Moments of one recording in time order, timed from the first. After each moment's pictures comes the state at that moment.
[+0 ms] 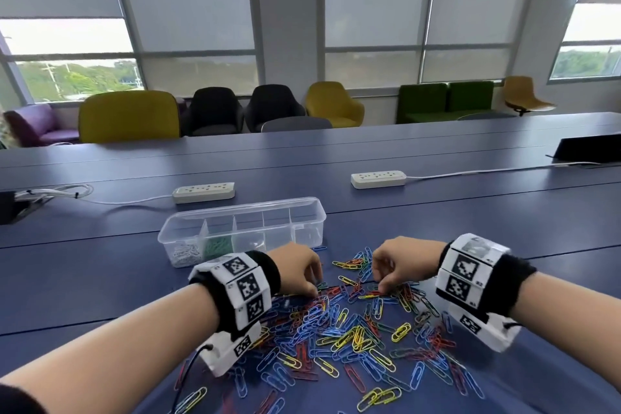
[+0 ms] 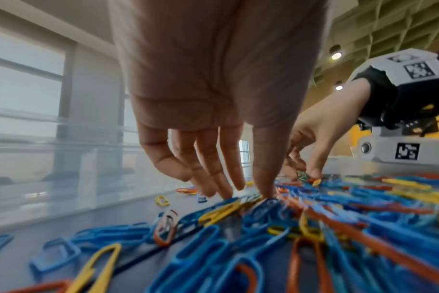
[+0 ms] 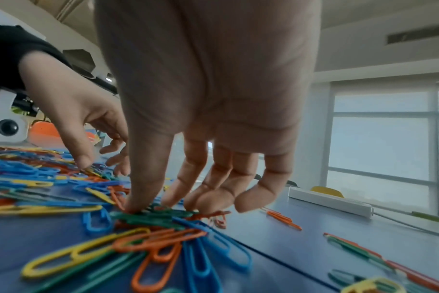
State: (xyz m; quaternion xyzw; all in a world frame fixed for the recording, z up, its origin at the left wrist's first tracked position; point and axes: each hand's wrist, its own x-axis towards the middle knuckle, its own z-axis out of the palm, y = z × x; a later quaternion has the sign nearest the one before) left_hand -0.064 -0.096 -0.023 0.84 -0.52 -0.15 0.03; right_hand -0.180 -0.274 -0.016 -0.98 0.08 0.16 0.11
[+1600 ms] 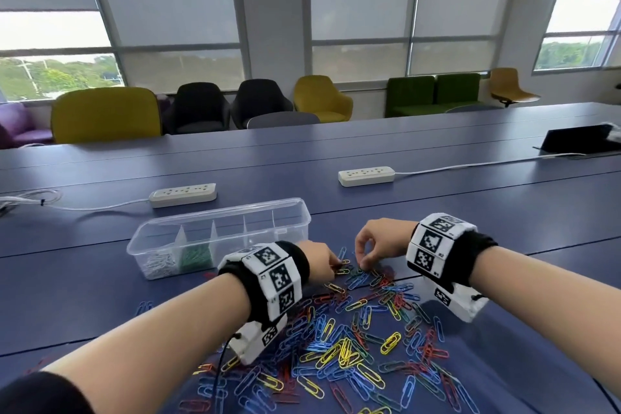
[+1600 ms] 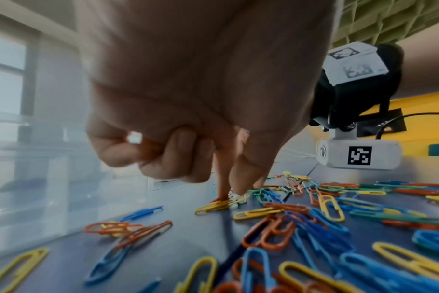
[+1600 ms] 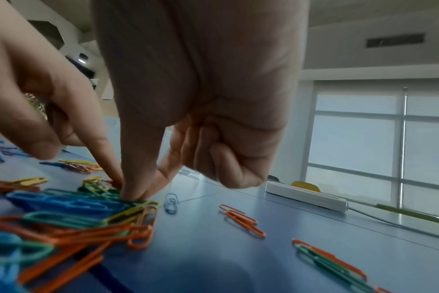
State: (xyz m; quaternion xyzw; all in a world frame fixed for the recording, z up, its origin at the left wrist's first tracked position) left_hand -0.084 -0.152 -0.013 0.87 -0.47 -0.16 -0.02; right_hand -0.146 -0.303 -0.015 -0.98 0.10 0.13 0.13
